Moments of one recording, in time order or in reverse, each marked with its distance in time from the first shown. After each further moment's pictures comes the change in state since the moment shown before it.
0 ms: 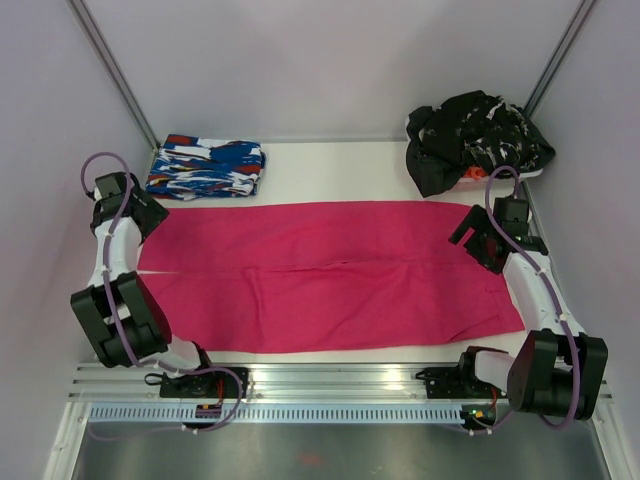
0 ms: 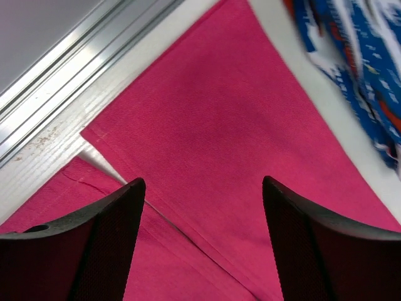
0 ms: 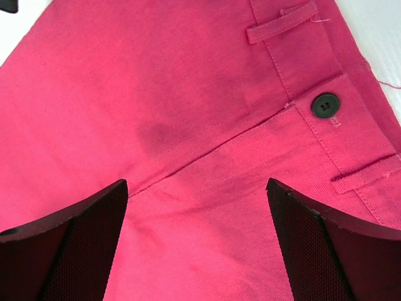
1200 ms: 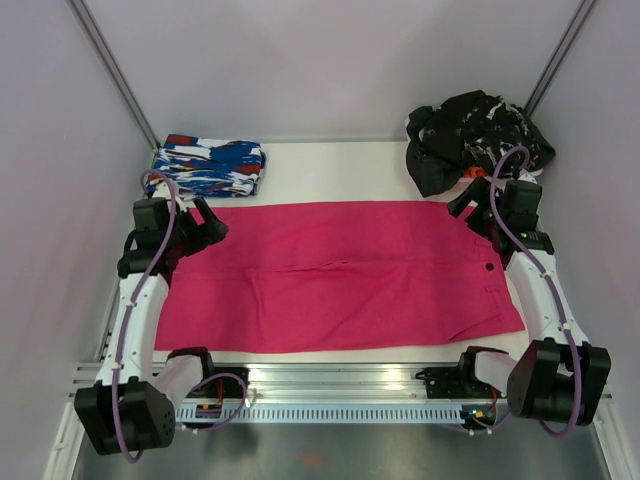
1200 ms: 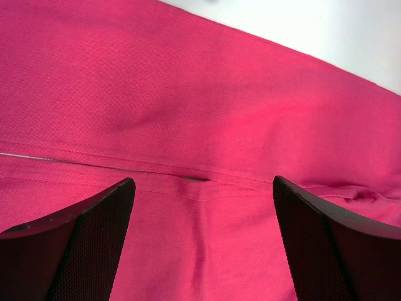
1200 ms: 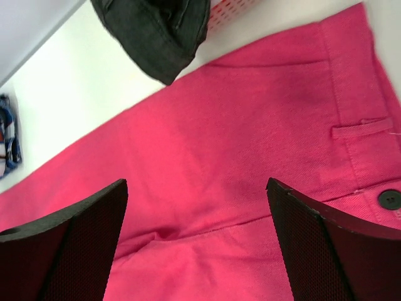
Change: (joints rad) left arm -0.305 -0.522 -0.264 -0.042 0.332 0.122; right arm 0.003 -0.028 0.063 0.219 -0.153 -0.015
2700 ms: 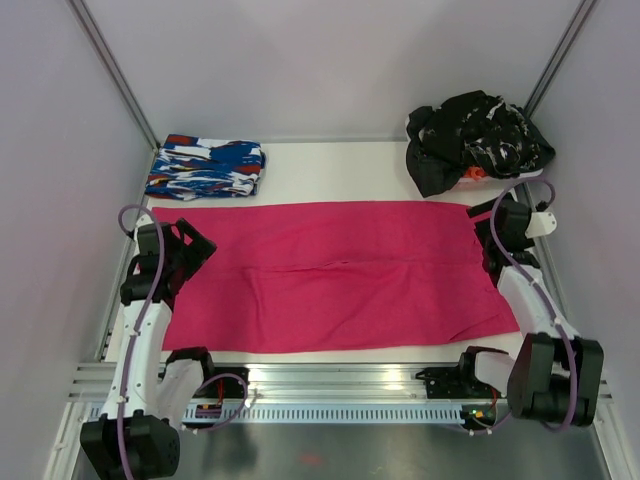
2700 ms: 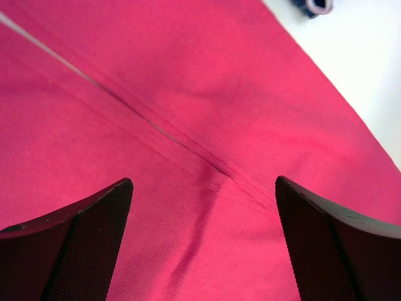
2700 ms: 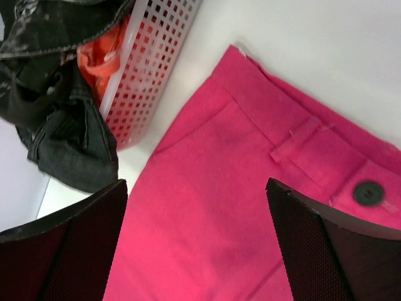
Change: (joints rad) left arm 0.000 -0.154 -0.116 -0.095 -0.261 -0.317; right arm 0.003 0.050 -0.206 0.315 0.443 0.421
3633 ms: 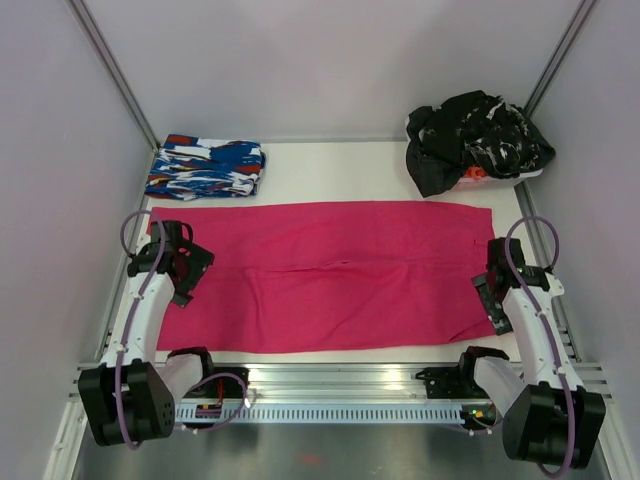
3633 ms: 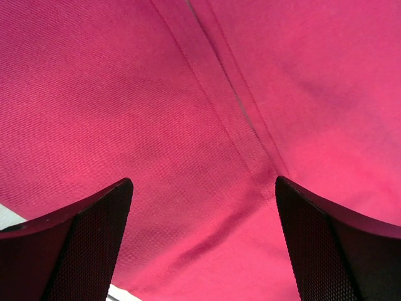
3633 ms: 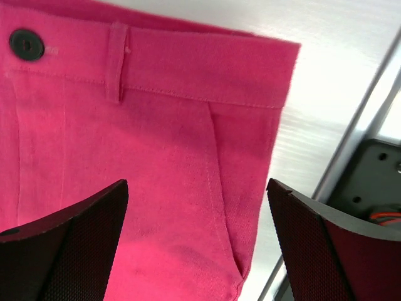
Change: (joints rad) left arm 0.011 0.194 -0.005 -0.178 -0.127 -0.277; right arm 0.000 -0.301 -0.046 -1.006 0.113 0.216
